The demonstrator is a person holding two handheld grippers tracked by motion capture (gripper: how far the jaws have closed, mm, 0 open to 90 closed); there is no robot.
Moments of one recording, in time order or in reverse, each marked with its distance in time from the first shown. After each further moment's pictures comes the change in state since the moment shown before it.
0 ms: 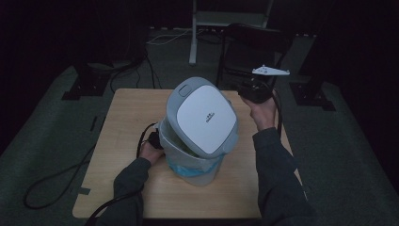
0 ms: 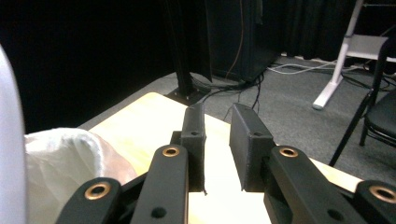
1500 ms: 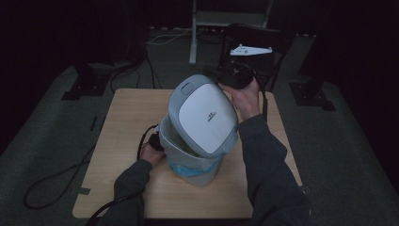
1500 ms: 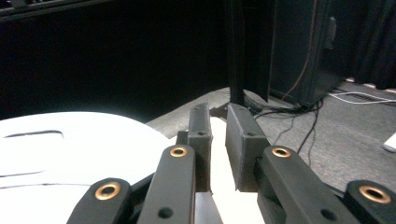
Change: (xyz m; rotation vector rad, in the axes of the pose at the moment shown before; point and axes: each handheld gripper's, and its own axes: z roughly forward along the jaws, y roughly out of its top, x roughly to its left) left arm -0.004 -0.007 0.004 -0.015 0.040 0.024; right arm 0.070 0.068 0.012 -0.029 0.224 -0.079
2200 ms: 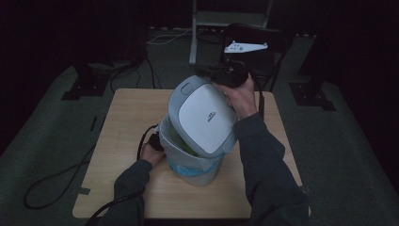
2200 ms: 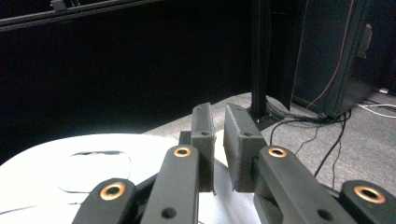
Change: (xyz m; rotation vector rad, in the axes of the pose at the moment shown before) left arm 0.000 0.000 0.000 0.000 0.004 0.002; right arm 0.019 0.014 0.004 -0.006 0.102 -0.029
